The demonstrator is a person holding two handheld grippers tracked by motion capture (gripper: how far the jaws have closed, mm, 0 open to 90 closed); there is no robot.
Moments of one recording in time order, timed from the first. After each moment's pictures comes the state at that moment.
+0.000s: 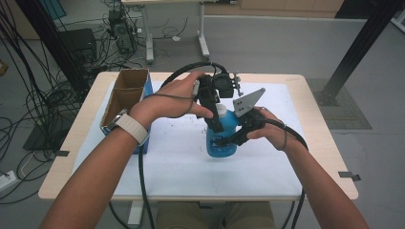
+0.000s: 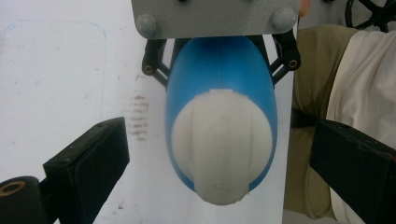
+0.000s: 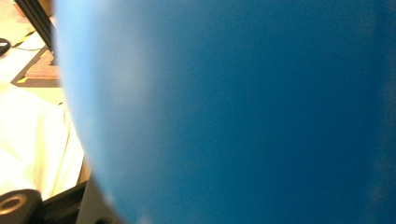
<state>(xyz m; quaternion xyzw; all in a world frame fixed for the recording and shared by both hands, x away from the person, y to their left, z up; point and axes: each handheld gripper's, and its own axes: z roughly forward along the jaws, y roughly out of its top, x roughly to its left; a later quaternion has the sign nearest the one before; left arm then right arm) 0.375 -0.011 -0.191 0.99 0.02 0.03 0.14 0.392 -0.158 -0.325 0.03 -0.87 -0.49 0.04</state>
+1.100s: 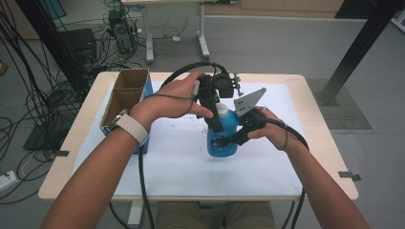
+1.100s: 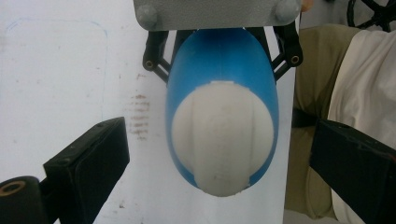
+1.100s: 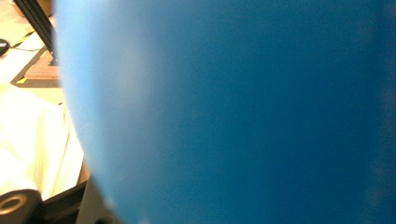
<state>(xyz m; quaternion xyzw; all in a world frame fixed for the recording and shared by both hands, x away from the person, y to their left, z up) 0.375 -0.011 -0.192 0.99 0.03 0.03 0.14 0.392 -0.160 -0.325 0.02 -0.87 -0.48 0.04</state>
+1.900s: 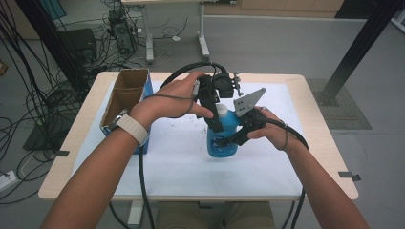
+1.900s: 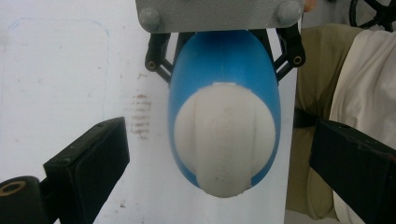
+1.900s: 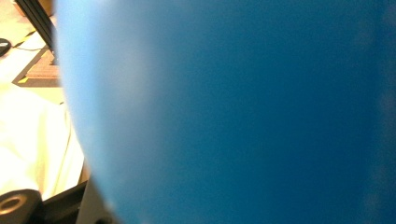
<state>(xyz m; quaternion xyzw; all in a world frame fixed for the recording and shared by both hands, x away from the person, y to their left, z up) 0.375 -0.011 -0.192 0.99 0.03 0.03 0.13 0.392 -0.160 -0.325 0.02 -0.87 -0.48 0.04</state>
